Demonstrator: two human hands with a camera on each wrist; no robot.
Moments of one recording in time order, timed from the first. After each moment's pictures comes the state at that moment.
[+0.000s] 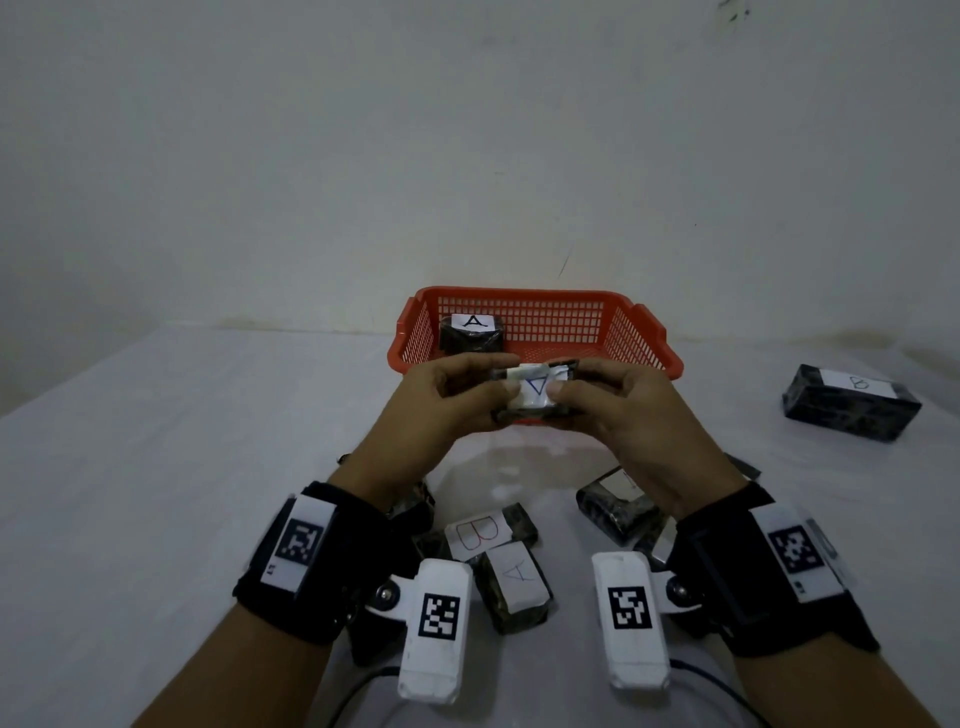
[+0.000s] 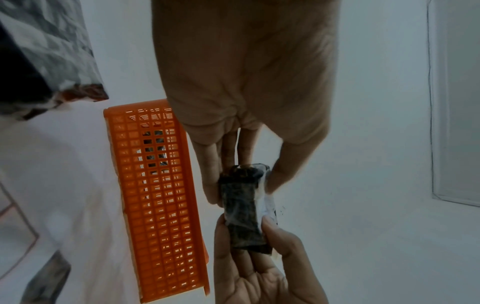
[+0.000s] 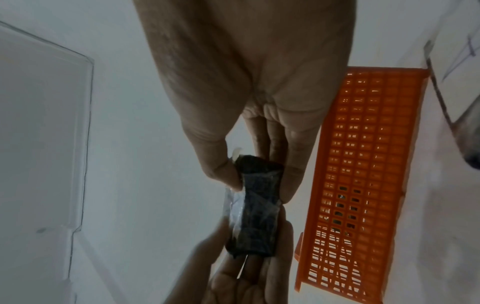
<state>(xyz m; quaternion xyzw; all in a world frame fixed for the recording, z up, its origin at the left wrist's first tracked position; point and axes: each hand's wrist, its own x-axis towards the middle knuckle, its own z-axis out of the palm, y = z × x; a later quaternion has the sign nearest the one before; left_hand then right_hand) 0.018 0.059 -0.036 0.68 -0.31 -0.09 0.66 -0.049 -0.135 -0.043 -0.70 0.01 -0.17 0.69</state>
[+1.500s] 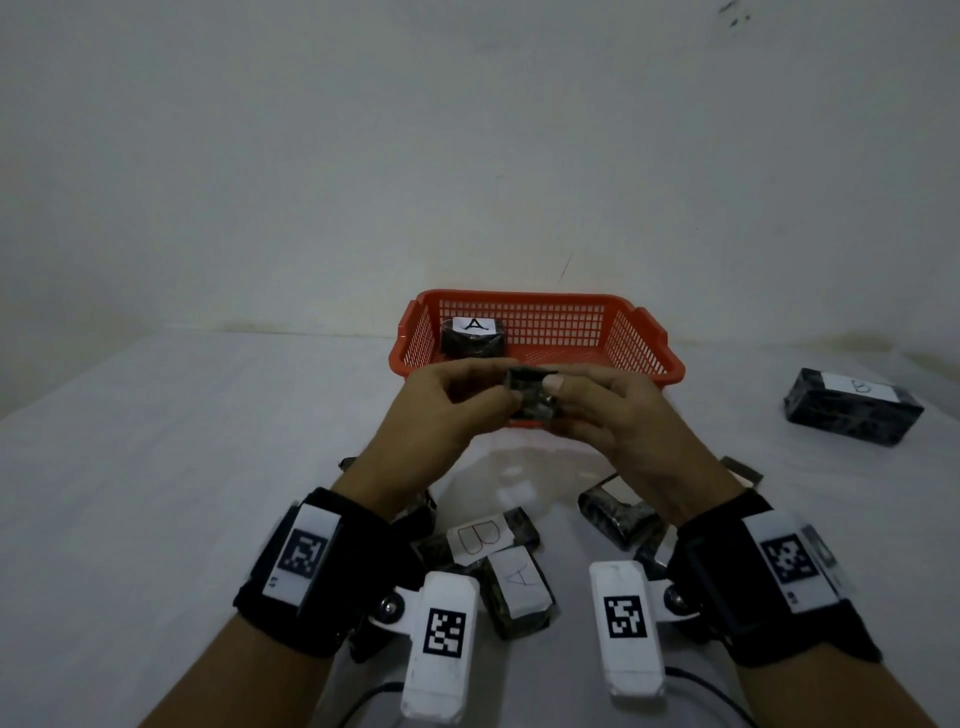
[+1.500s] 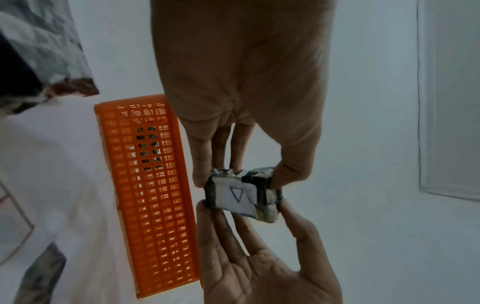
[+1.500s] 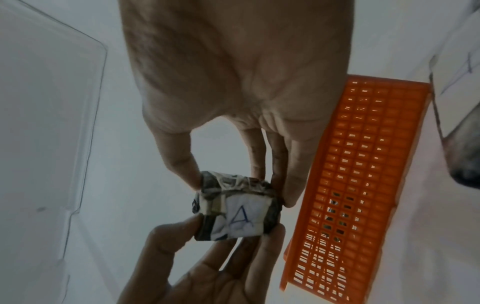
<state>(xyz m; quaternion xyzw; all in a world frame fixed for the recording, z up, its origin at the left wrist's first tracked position) 0.009 0.058 -0.032 0.69 -0.32 -0.07 0.65 -0.050 -0.131 -0.042 -0.71 -0.03 -0.15 0.69</state>
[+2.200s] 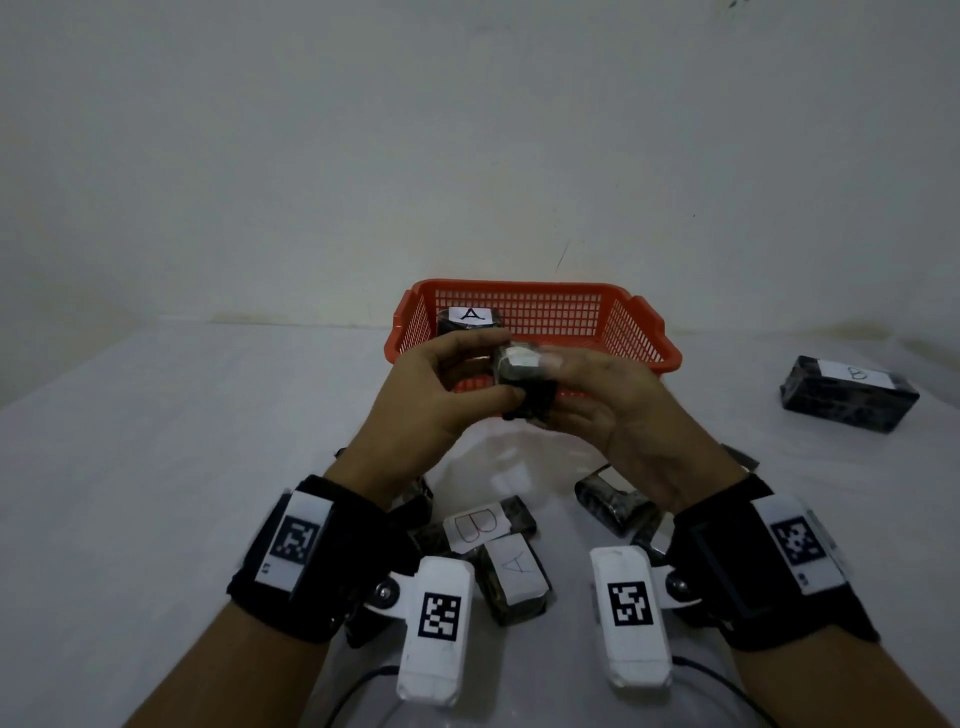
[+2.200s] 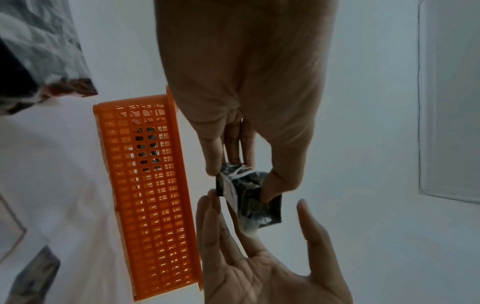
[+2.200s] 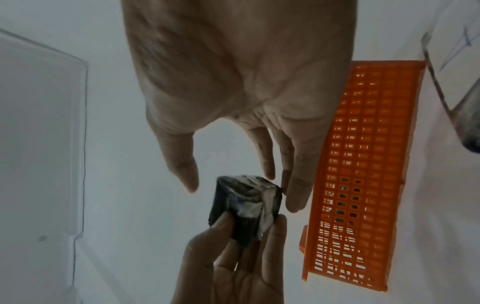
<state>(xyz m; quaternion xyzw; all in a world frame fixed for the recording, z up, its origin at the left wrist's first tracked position) 0.009 0.060 -0.030 0.67 -0.31 -0.06 0.67 -0.056 -0.125 -0.034 -0.68 -0.04 -0.11 0.73</state>
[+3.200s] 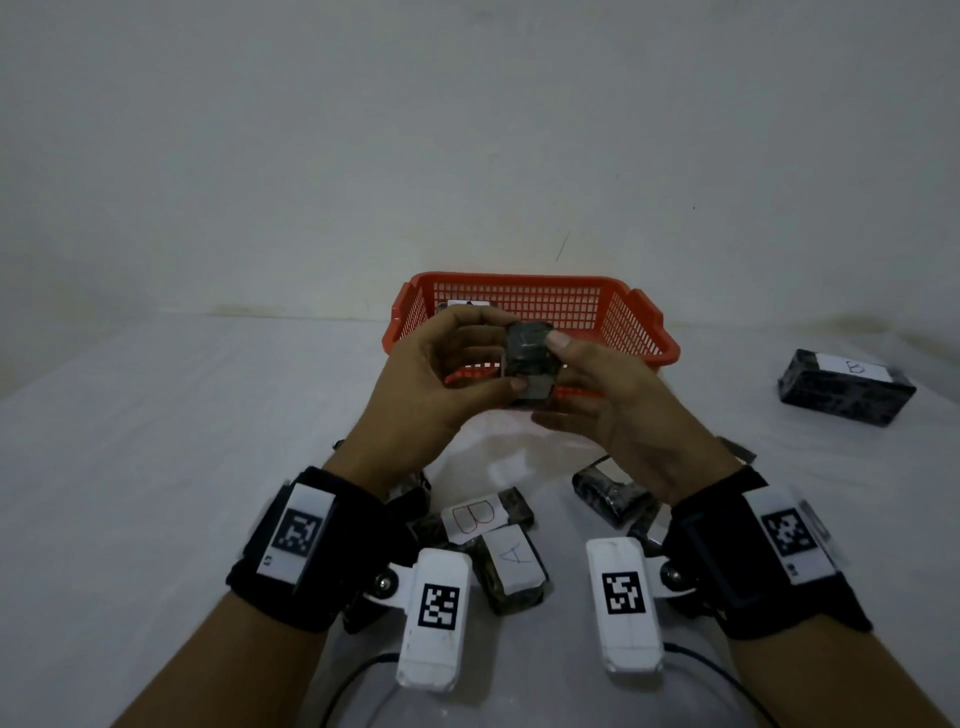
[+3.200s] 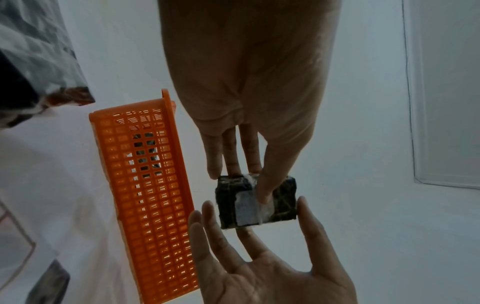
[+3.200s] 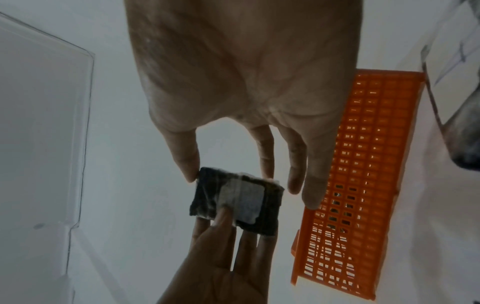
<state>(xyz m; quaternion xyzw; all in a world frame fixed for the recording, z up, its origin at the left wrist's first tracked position) 0.010 0.059 -0.031 0.66 -0.36 -0.02 0.66 -0.058 -0.121 -0.032 -0.69 0.00 -0.12 0.72</state>
